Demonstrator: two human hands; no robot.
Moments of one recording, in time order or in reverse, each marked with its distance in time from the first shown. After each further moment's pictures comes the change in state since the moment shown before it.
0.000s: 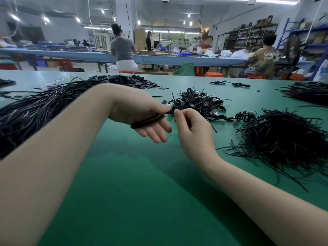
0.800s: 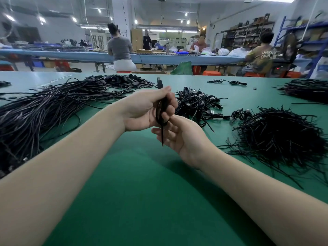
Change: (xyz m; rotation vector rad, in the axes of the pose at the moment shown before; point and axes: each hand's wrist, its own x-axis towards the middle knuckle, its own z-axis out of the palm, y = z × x) left_hand 0.028 0.003 0.024 -0.876 0.107 0.467; right_hand 0.010 -0.002 0.003 0.894 -0.330 0.651
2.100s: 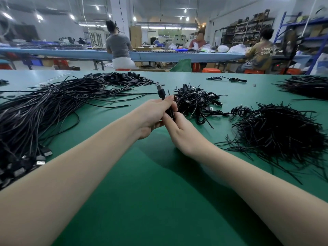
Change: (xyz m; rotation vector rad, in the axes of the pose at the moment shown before) left_hand 0.019 -0.035 0.009 0.348 0.403 0.094; right_hand 0.005 0.003 -0.012 -1.006 -0.006 -0.364
